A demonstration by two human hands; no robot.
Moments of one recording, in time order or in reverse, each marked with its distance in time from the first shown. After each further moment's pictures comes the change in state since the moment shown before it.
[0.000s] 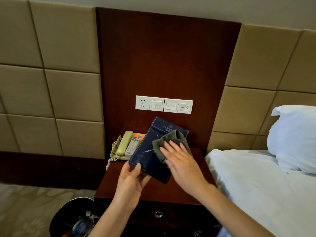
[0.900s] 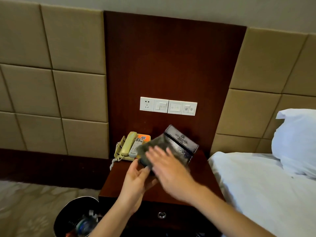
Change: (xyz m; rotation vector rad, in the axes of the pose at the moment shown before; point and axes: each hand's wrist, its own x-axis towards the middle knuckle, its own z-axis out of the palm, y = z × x) left_hand -0.014 0.007 0.000 0.256 -0.115 0.076; right_hand 0.018 -0.047 -0.008 0.202 -0.294 -0.074
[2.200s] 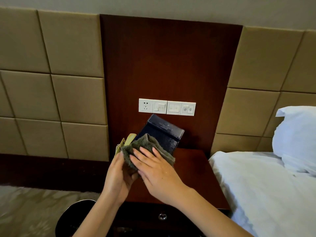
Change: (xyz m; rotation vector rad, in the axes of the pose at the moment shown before) left_hand 0.017 0.031 -0.017 -0.163 0.114 -0.005; right_hand 0.010 -0.025 0.001 -0.051 0.112 -0.123
